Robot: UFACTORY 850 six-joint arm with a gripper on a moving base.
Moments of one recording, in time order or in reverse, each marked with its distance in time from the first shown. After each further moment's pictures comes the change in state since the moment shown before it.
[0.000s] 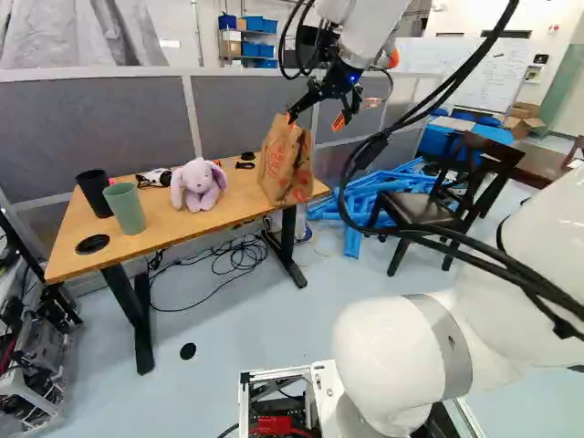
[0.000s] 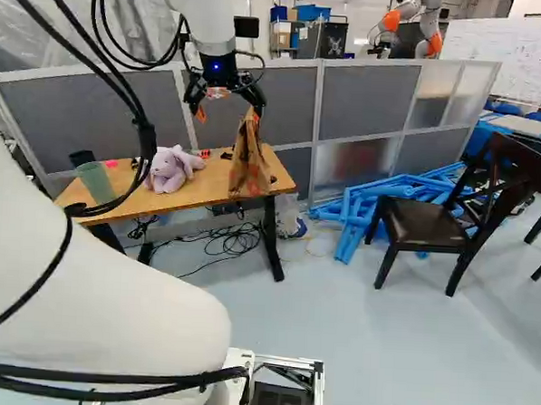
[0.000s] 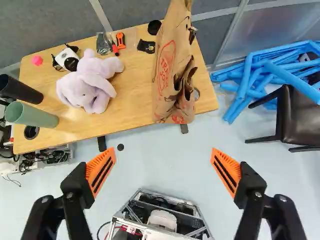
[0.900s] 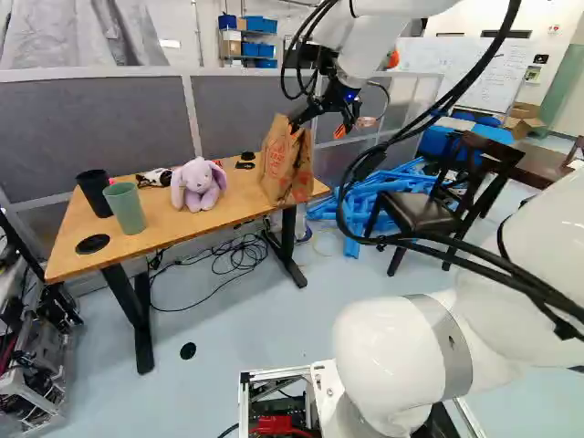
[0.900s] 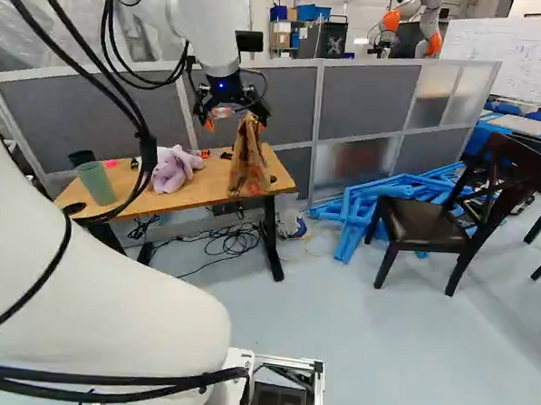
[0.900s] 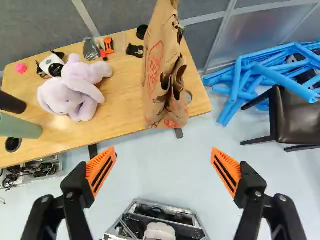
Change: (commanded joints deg) arm 0.1 0.2 5.9 -1.7 9.9 2.2
